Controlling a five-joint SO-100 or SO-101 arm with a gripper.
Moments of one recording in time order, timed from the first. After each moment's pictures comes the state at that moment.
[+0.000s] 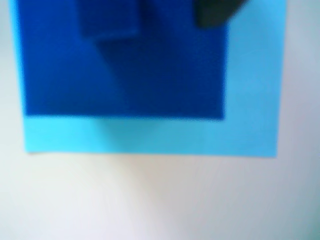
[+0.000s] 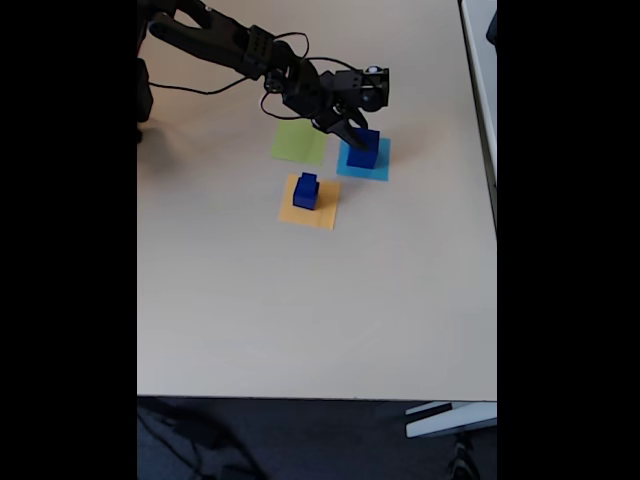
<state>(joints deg) 8.1 69.1 93.7 10.3 84.2</state>
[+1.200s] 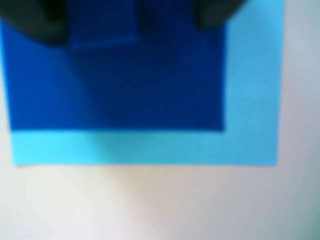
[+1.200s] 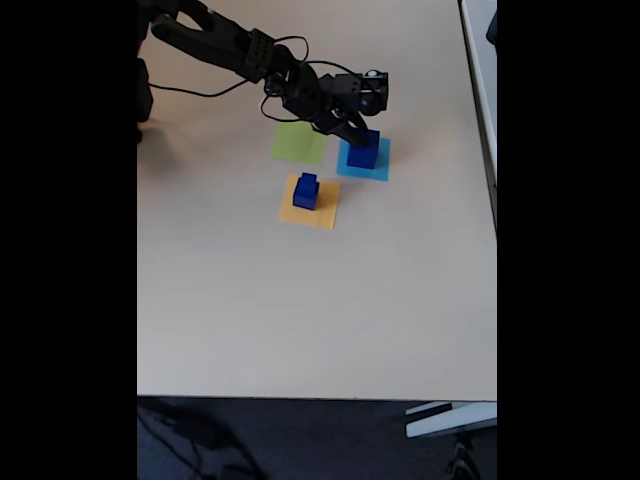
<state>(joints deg) 8.1 67.7 94.5 9.0 85.6</state>
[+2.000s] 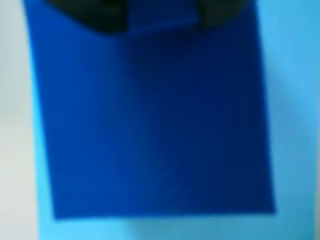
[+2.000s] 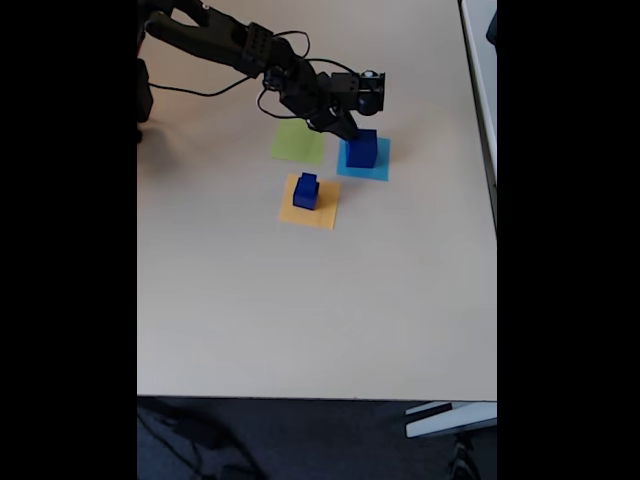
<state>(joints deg) 9.2 72.5 91.8 25.2 81.3</state>
